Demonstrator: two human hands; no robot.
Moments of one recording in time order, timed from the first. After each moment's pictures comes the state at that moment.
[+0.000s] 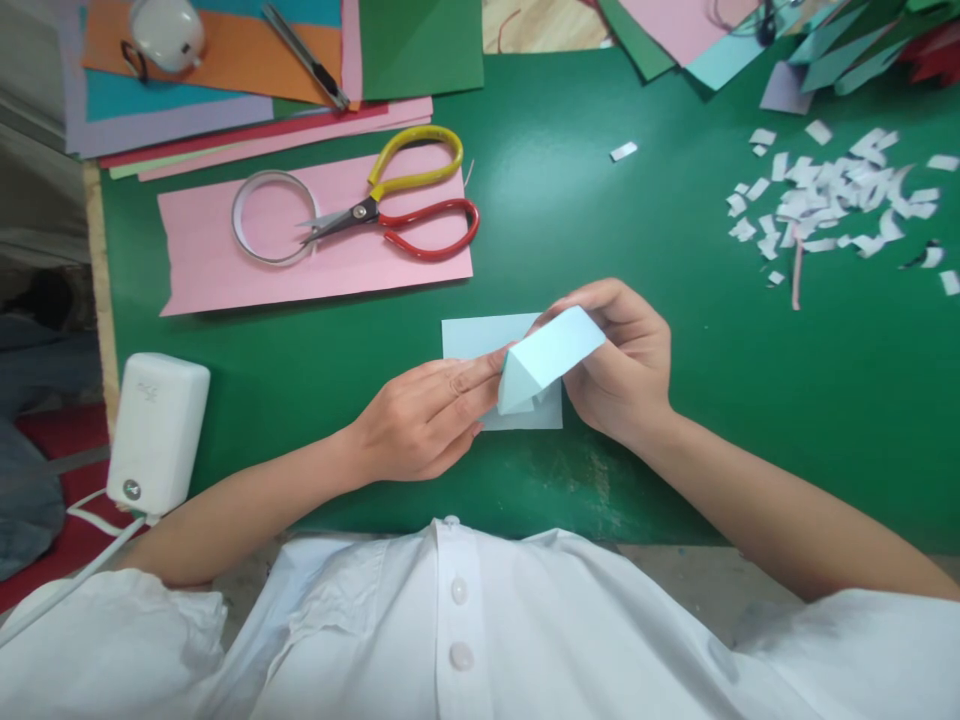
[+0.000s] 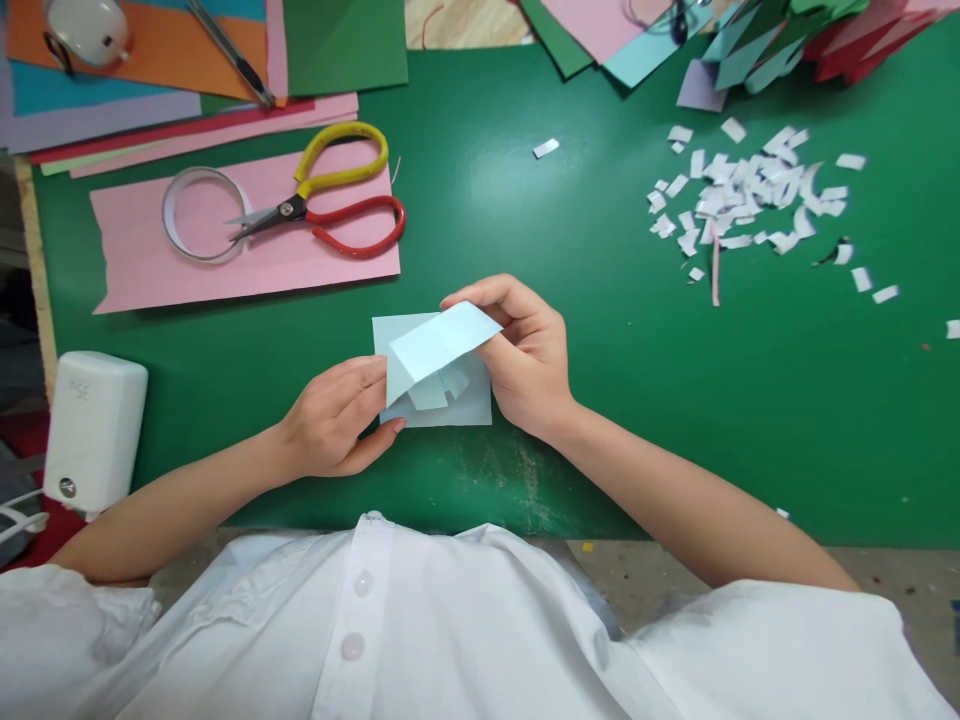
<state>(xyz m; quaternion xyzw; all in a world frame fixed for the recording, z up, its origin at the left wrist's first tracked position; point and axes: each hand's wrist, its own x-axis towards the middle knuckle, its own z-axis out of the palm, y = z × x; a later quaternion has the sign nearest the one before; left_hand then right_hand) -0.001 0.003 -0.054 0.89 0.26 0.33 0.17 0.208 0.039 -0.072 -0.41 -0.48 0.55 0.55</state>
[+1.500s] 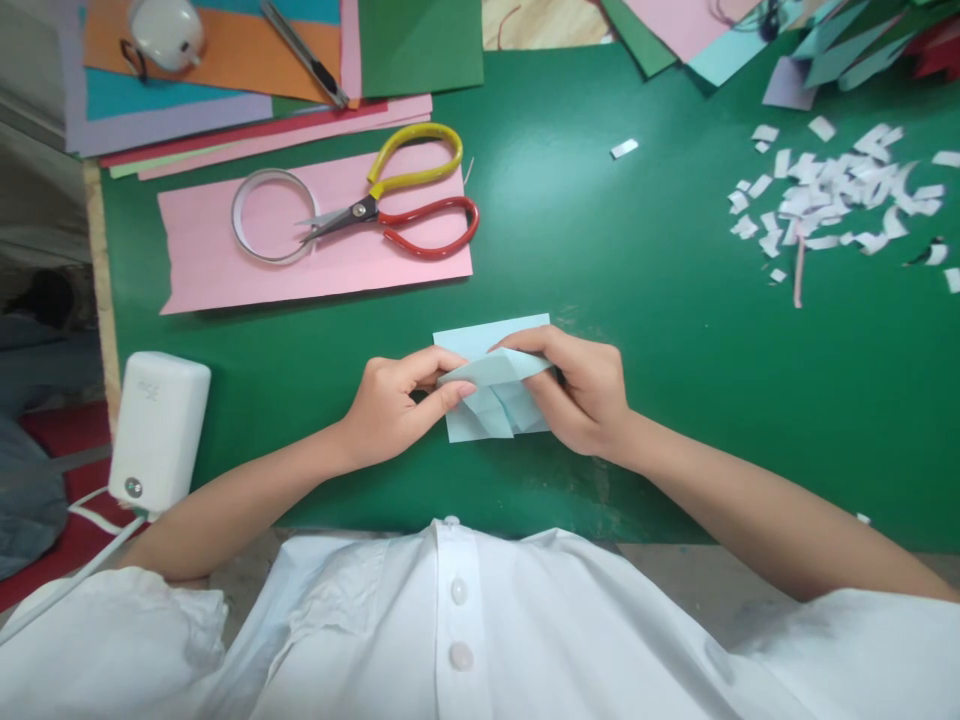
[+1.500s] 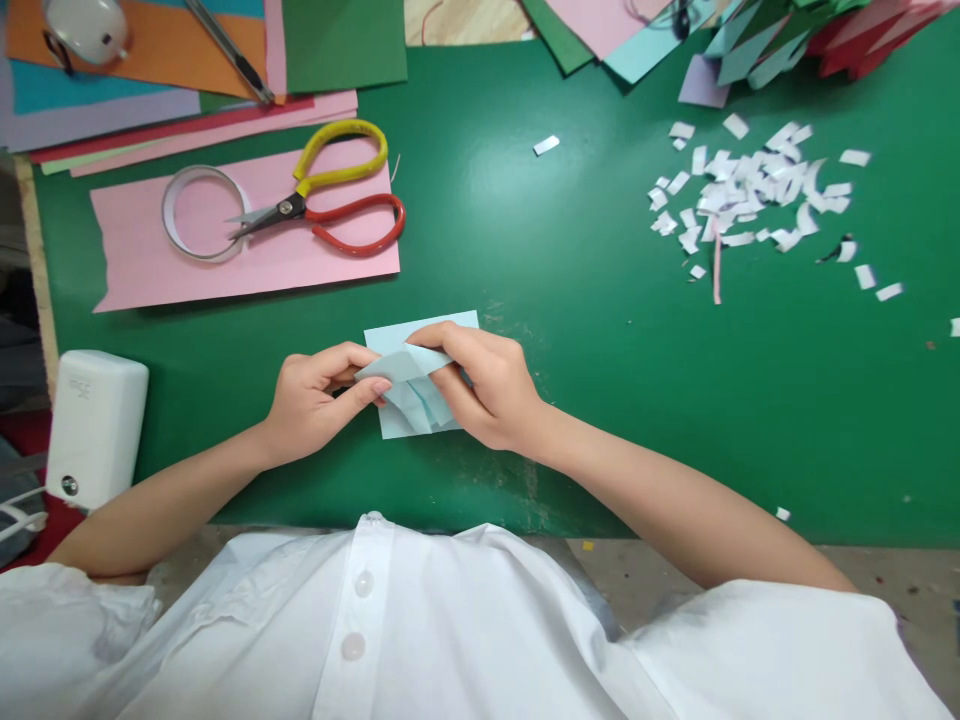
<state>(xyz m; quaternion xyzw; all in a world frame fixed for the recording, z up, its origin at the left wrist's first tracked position) -0.003 0.008 -0.038 0.69 0.47 0.31 0.46 0.207 0.027 -0.048 -0.38 -0.78 0.32 0.37</state>
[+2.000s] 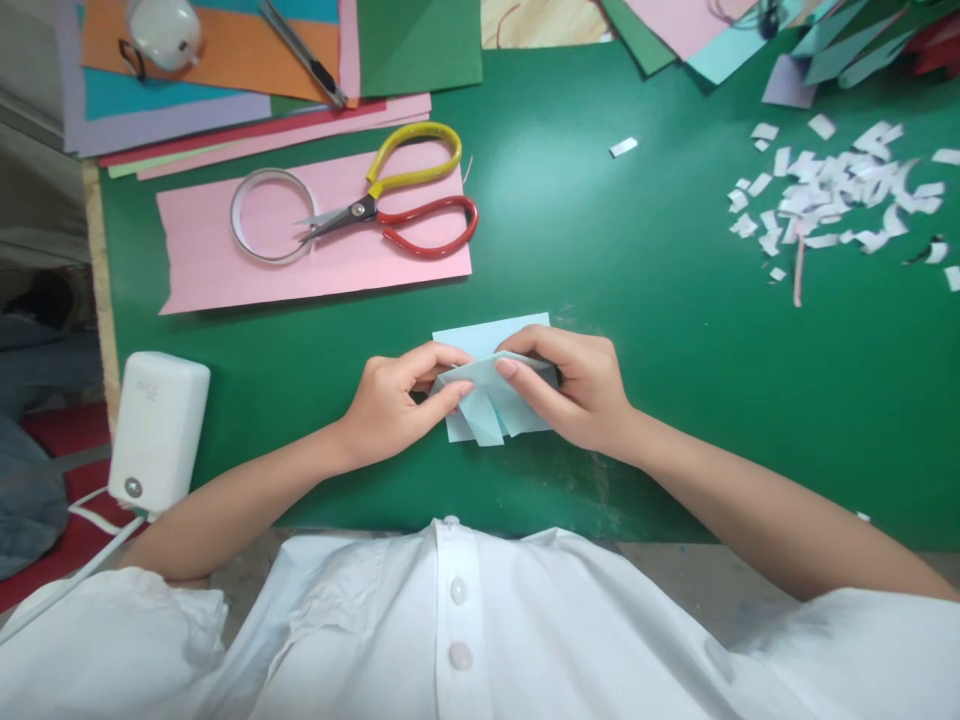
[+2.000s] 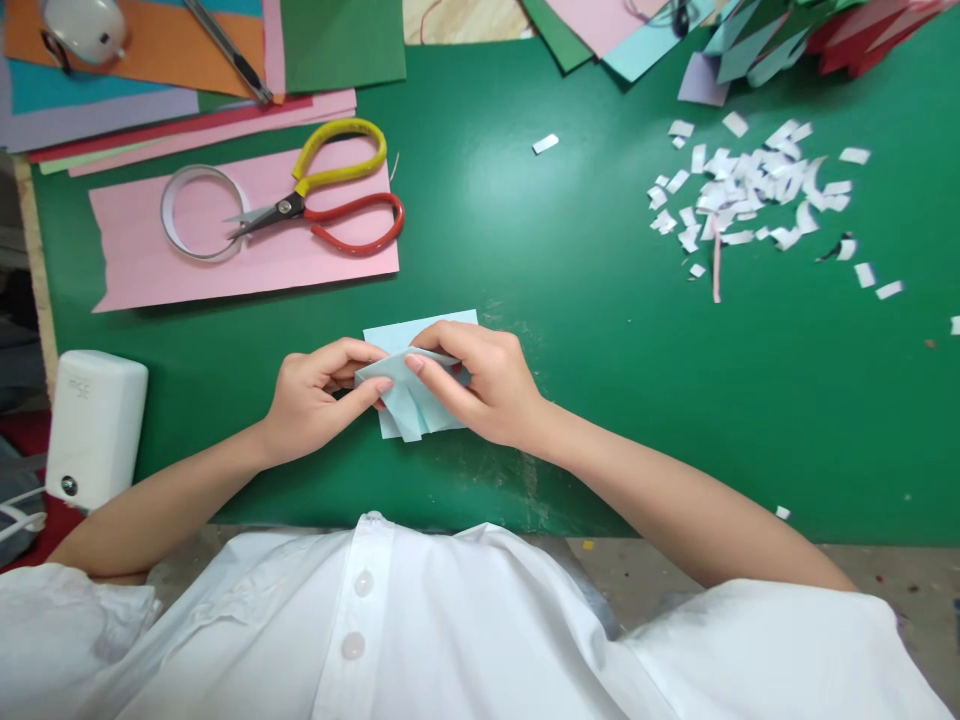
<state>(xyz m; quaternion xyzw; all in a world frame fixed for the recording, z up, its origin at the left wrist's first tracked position) -0.003 0.007 -0.040 0.66 0.48 0.31 0.49 0.206 0.031 -0.044 -0.39 -0.76 0.37 0.35</state>
